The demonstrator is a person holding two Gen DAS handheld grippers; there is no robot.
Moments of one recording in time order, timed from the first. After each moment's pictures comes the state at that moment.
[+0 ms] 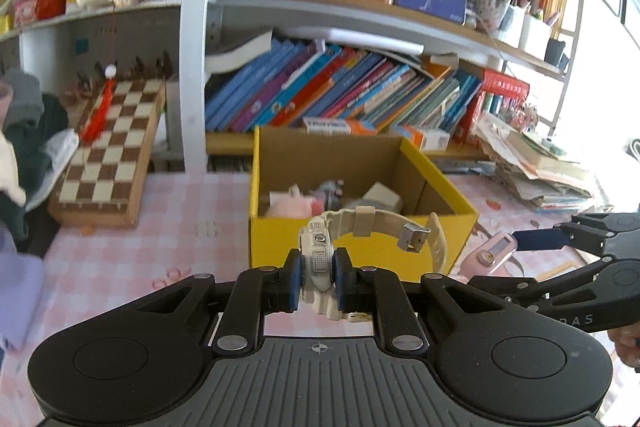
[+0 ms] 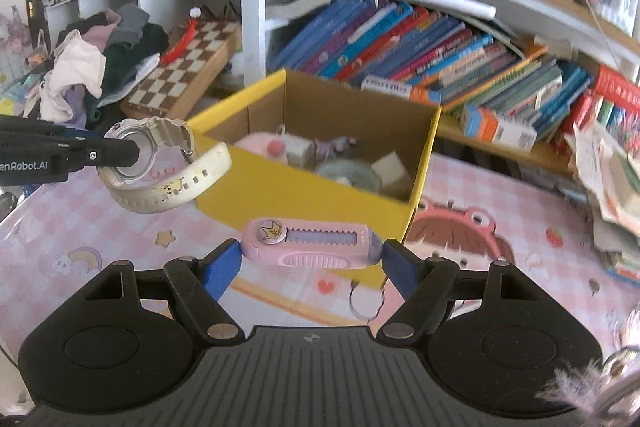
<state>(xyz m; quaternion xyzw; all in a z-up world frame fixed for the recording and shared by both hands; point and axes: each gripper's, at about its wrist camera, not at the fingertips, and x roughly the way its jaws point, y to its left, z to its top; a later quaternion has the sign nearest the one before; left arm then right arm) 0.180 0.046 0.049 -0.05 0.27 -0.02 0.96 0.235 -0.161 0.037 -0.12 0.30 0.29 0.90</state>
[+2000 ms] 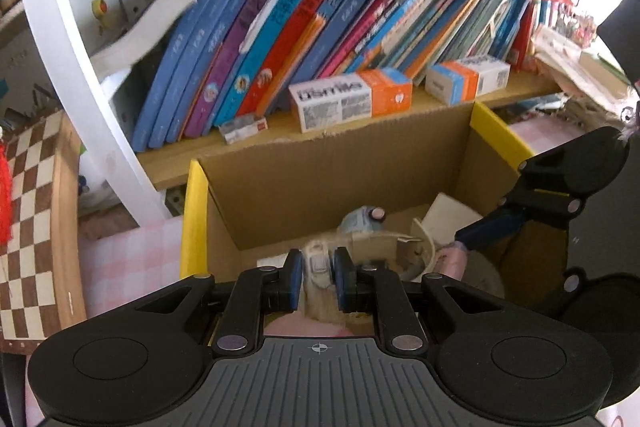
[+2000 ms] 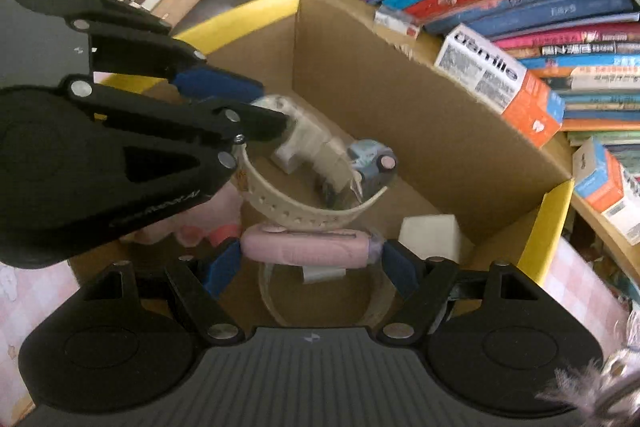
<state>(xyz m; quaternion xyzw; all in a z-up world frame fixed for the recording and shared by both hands) 0.406 0.027 0.002 0.06 0.39 -0.01 0.92 0.439 -0.059 -0.017 -0.25 0.44 0.38 0.77</state>
